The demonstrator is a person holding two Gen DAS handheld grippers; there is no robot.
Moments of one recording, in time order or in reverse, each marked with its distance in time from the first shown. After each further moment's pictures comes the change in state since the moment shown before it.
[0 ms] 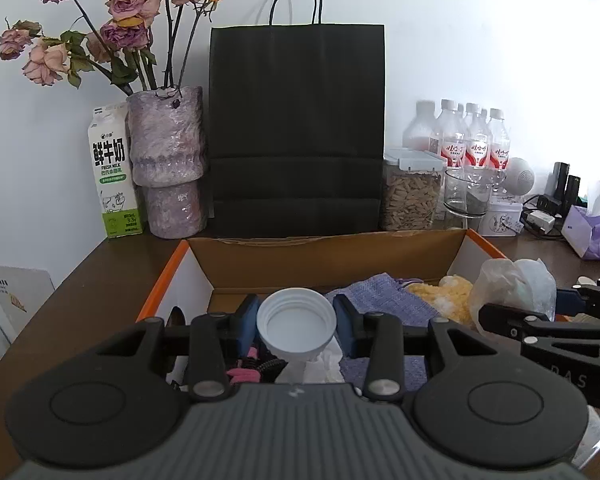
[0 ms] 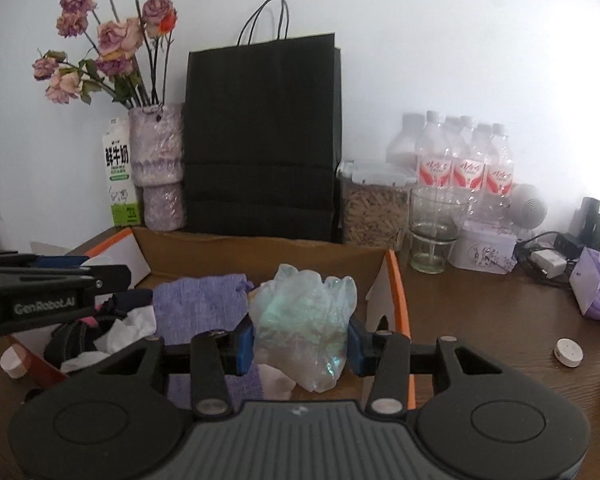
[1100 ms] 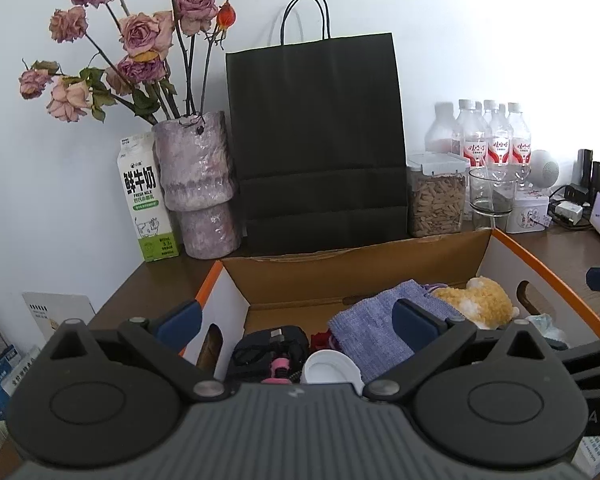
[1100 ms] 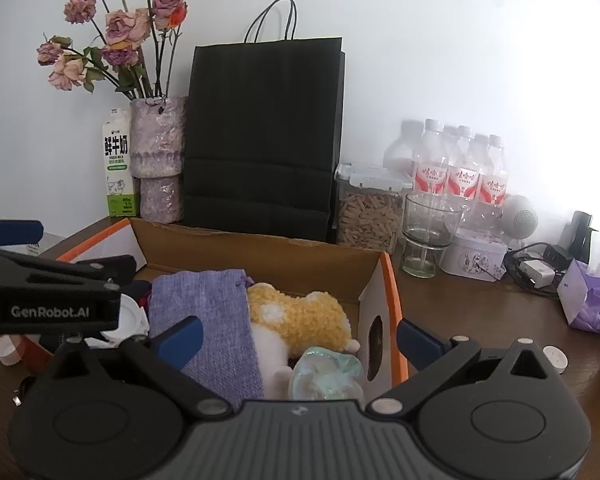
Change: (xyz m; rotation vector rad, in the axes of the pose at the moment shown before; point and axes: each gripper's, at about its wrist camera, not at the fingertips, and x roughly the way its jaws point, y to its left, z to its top) left arm -0.014 -0.010 0.005 0.064 -0.034 0.121; right arm -0.010 0.009 0.000 -0.041 -0.002 -0.043
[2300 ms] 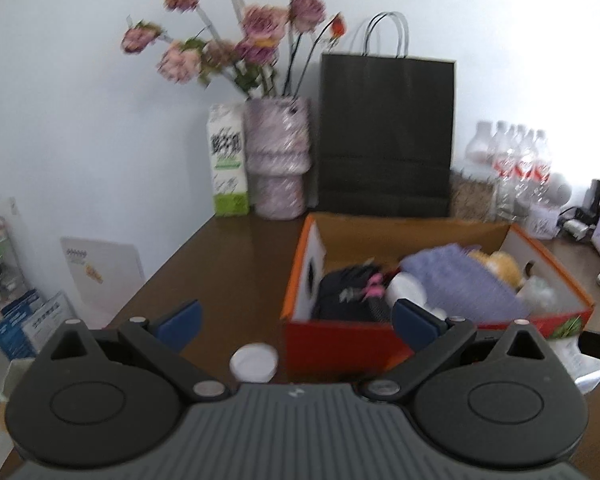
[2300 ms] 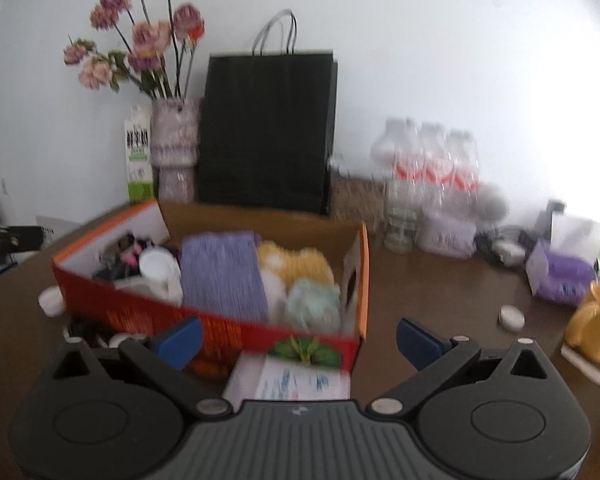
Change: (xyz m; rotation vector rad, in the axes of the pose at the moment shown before) left arm -0.101 0.083 -0.042 -0.142 0.050 0.065; right arm -0.089 -0.007 -0.038 -0.008 0.039 -0.003
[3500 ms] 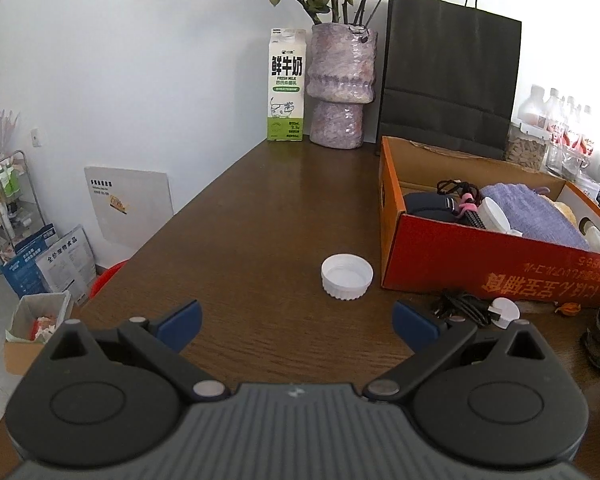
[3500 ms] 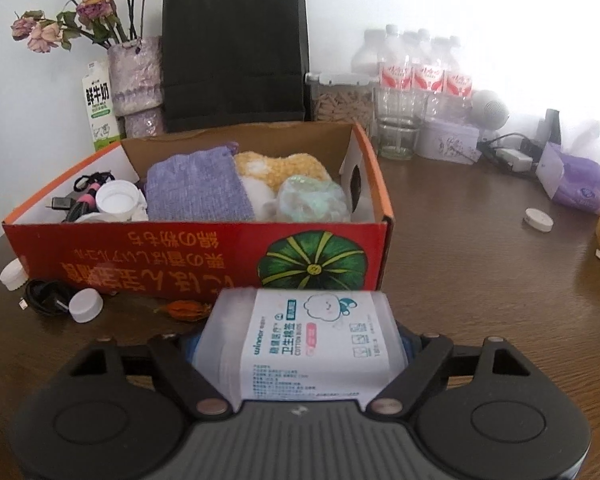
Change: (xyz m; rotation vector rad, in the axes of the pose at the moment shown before) left arm 0.024 0.069 -0.050 -0.086 0.141 0.039; right arm 0.058 0.002 -0.039 0.134 0.135 -0.014
